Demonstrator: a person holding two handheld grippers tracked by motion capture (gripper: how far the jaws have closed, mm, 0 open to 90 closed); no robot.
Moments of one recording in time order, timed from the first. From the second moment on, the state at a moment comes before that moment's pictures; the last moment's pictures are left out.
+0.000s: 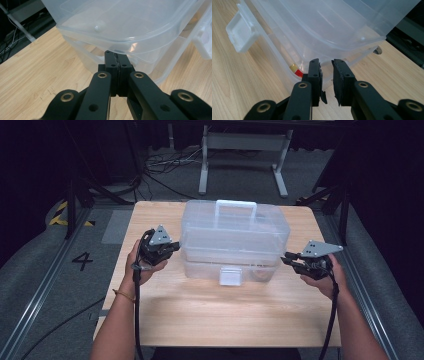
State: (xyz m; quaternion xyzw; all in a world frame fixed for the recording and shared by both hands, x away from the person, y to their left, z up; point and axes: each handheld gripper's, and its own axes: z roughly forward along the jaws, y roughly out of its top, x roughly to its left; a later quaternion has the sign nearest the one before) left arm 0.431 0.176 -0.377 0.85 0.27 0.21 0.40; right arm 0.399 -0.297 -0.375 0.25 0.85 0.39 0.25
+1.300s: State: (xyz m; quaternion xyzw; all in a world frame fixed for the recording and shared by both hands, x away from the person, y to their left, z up) left arm 0.430 0.174 -0.398 0.87 0.27 0.21 0.36; right arm 0.405 -0.299 -0.390 0.25 0.87 0.35 0.23
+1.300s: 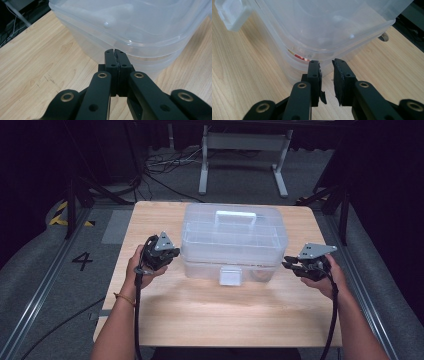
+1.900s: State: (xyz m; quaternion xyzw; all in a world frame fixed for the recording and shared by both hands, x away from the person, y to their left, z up) left arm 0.430 0.176 -0.401 0.87 0.27 0.21 0.36; right arm 0.404 -0.299 -0.393 0.24 0.88 0.33 0.22
